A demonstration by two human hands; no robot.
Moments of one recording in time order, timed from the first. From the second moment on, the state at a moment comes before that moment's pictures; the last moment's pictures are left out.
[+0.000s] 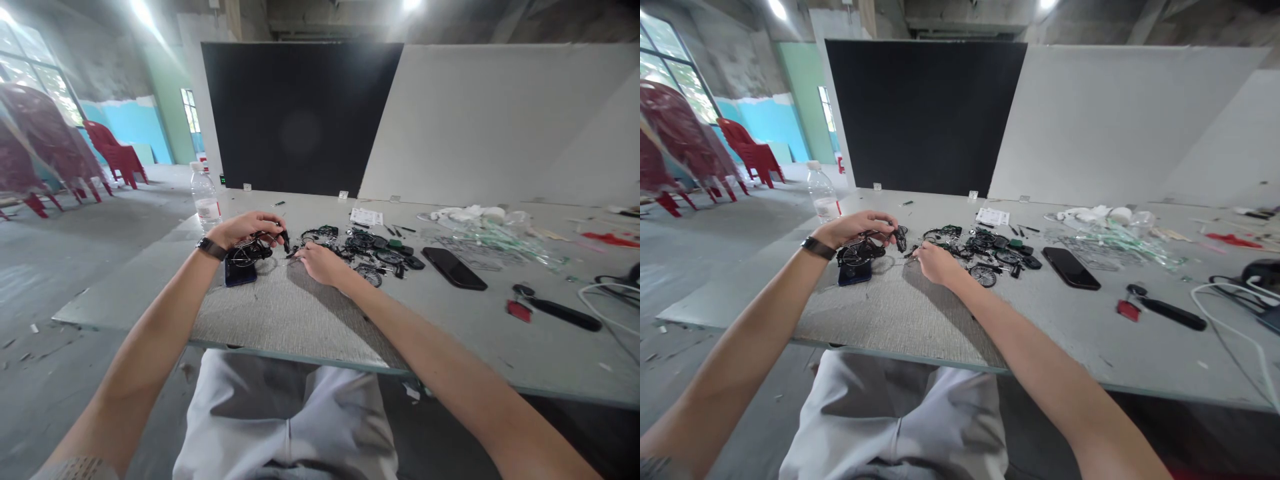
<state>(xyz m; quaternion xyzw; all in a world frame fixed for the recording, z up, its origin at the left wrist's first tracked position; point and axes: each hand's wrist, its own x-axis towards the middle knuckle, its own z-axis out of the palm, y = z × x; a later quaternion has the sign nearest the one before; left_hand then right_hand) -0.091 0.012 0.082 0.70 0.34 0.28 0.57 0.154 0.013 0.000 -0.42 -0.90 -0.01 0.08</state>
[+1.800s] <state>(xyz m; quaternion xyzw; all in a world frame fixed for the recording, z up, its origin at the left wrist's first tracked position) -0.046 0.001 0.049 0.74 0.23 0.16 0.61 0.269 0.030 0.050 -0.58 -0.81 0.06 0.05</state>
